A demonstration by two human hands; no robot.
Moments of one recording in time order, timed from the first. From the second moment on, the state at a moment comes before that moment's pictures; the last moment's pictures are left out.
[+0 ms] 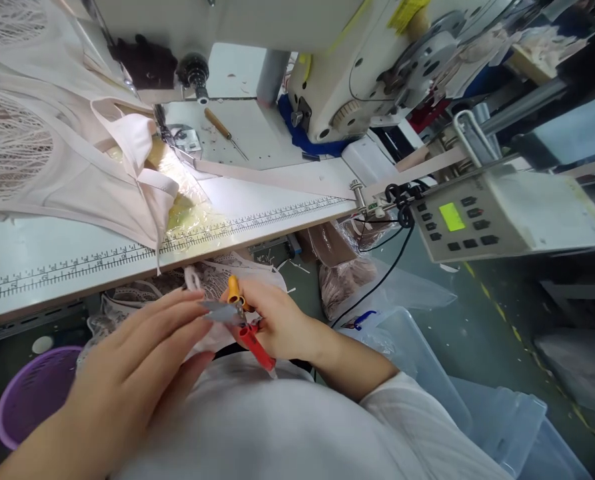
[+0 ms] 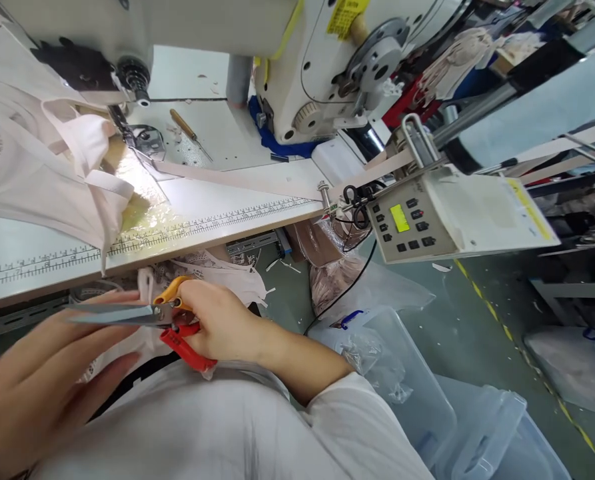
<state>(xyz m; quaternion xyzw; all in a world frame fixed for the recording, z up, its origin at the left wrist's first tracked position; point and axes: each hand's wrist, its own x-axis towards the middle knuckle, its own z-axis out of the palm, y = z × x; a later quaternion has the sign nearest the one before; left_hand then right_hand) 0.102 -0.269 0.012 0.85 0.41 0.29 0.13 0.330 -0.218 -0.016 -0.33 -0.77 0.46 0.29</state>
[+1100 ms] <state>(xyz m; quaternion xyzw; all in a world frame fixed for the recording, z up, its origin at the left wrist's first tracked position) 0.124 -0.249 0.011 0.58 0.67 0.22 0.42 0.315 -0.230 -0.018 -0.37 -0.54 0.71 0.25</state>
